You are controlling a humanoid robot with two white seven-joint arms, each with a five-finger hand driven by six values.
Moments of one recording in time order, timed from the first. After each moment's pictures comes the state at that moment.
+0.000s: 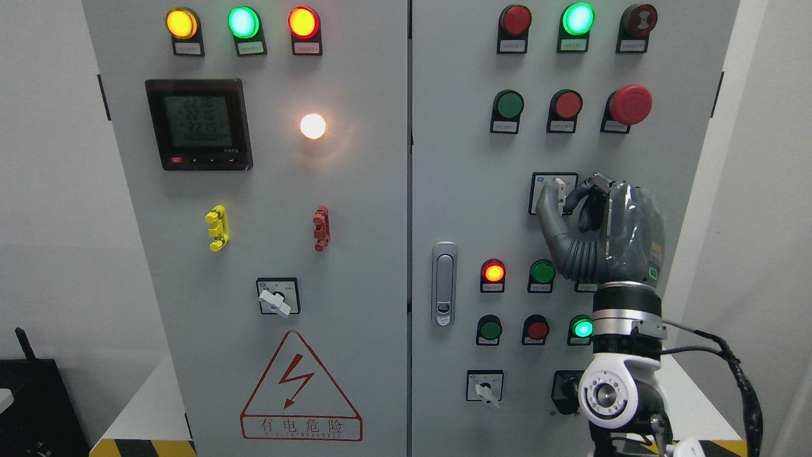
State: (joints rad) left arm 0.00 -0.09 0.00 0.00 0.00 -0.07 0.08; right arm -0.71 0.08 0.07 -1.74 0.86 0.29 -0.13
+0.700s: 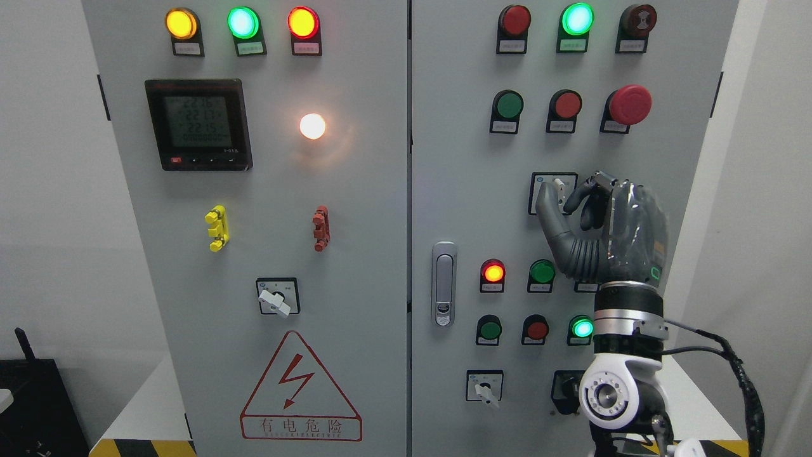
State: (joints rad) left arm 0.00 -0.09 0.00 0.00 0.00 -0.07 0.08; right arm -0.71 0.08 0.07 -1.75 0.86 0.28 -0.14
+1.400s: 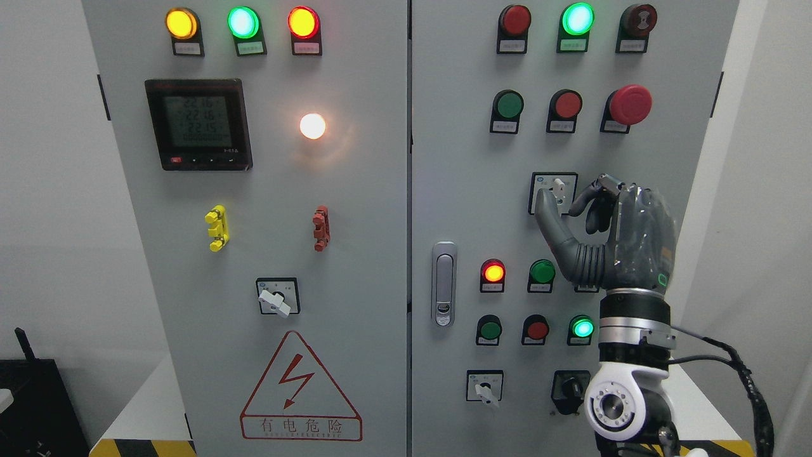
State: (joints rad) left arm 0.00 -0.09 0.00 0.00 0.00 -0.07 0.08; right arm -0.66 0.08 0.07 -1.80 0.86 0.23 -0.15
